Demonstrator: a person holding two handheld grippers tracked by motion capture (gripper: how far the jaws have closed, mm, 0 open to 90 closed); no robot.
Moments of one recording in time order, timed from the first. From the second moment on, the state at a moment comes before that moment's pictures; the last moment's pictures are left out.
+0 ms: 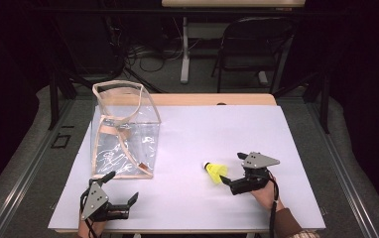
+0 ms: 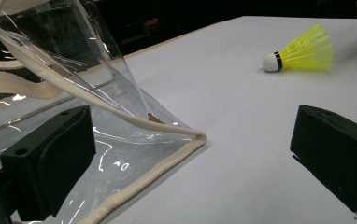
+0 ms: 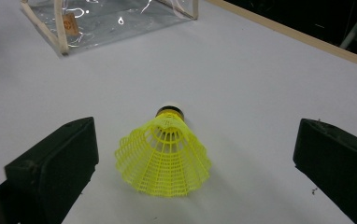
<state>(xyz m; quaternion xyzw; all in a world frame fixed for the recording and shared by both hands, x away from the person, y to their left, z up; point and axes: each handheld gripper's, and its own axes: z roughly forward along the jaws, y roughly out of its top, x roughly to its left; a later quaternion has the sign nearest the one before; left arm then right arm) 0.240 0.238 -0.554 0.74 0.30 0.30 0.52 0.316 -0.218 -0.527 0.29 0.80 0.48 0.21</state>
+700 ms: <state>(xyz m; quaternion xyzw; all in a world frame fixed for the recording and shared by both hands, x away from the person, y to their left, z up) 0.240 0.238 -0.554 0.74 0.30 0.30 0.52 0.332 -0.214 -0.532 0.29 0.82 0.46 0.20</state>
